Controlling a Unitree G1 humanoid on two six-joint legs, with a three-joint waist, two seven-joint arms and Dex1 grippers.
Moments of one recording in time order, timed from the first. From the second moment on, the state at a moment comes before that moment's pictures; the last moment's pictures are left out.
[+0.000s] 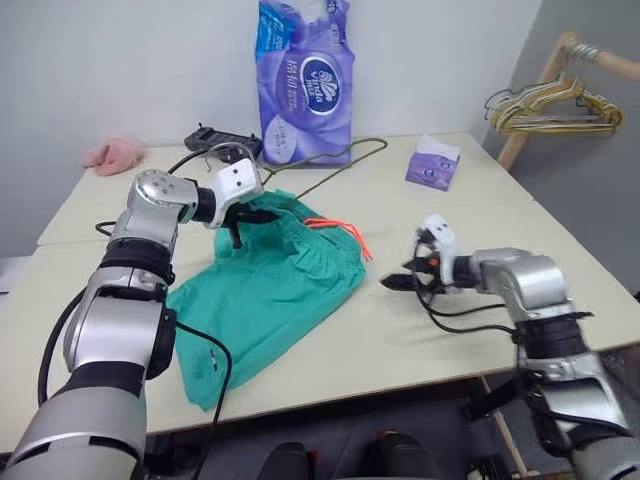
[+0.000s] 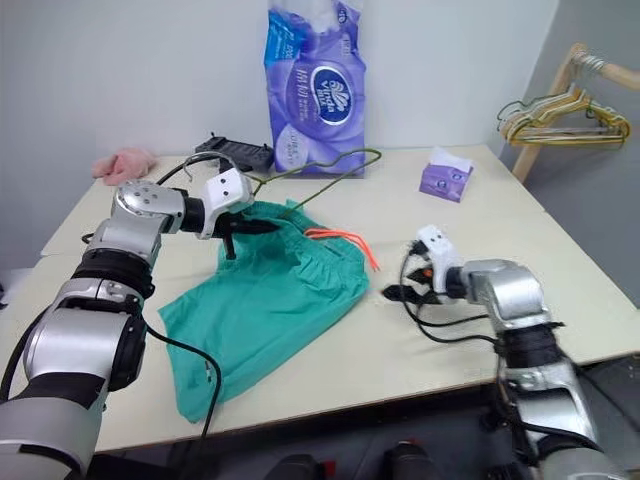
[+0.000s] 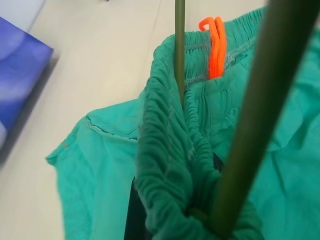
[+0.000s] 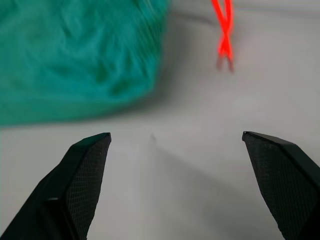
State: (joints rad) left arm -1.07 0.61 -0.13 0.99 0.12 -0.13 -1.23; right arm -0.71 -0.28 0.06 0.13 0.20 1.13 0.84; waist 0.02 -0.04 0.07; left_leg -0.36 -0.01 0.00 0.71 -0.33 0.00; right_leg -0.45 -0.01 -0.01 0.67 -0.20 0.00
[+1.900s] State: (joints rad) left arm -0.96 0.67 -0.12 0.76 0.08 0.01 -1.23; right arm -0.91 -0.25 0.12 0.57 0.17 0.76 0.72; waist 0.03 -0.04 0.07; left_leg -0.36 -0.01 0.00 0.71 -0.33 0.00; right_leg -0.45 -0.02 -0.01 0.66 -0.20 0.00
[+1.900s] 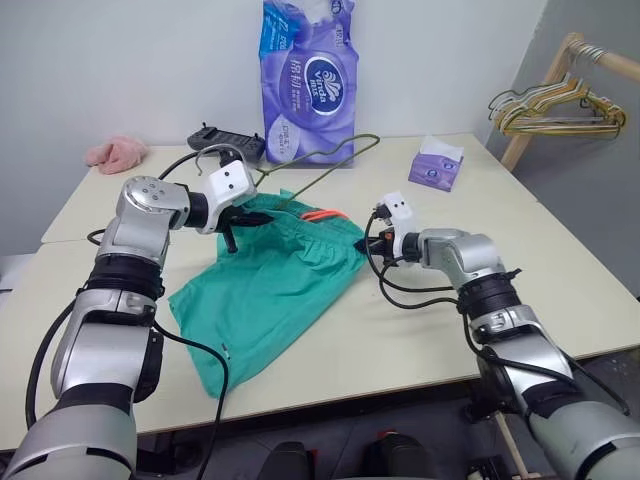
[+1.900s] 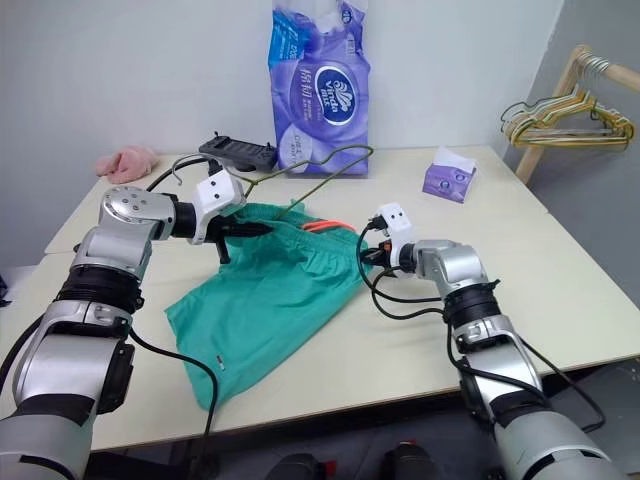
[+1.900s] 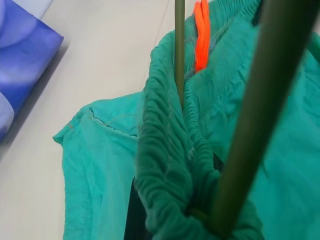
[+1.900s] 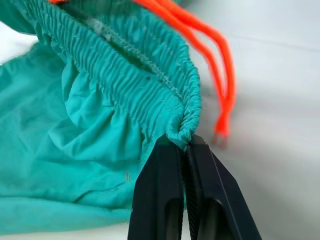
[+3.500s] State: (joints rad) left arm -1.03 0.75 -0.34 0.93 0.19 -0.33 -1.35; right arm -0.88 -0.66 0.35 -0.05 0.22 0.88 1.05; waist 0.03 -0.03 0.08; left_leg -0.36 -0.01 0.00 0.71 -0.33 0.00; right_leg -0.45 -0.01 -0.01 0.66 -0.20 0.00
